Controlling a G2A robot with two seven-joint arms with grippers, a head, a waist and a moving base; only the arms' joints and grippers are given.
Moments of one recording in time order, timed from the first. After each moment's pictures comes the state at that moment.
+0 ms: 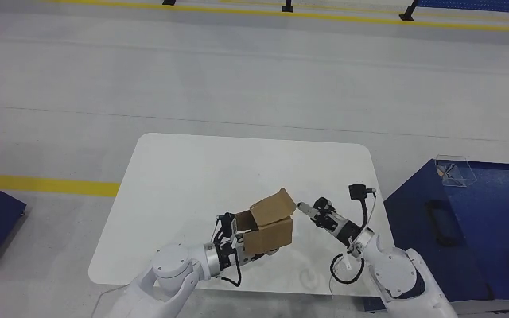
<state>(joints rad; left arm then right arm) 1.22 -1.21 -0.99 -1.67 -0.62 0.30 -0.64 -1.48 -1.07 1.46 -1.78 -0.18 -0.28 0.44</state>
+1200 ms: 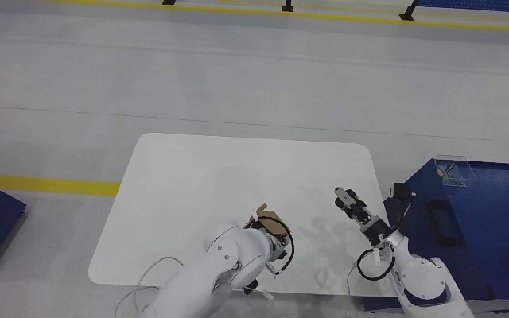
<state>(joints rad) 0.91 -1.46 -0.74 -1.74 -1.94 -0.03 1.35 -1.54 -1.07 1.57 -1.78 0.00 -0.32 0.38</state>
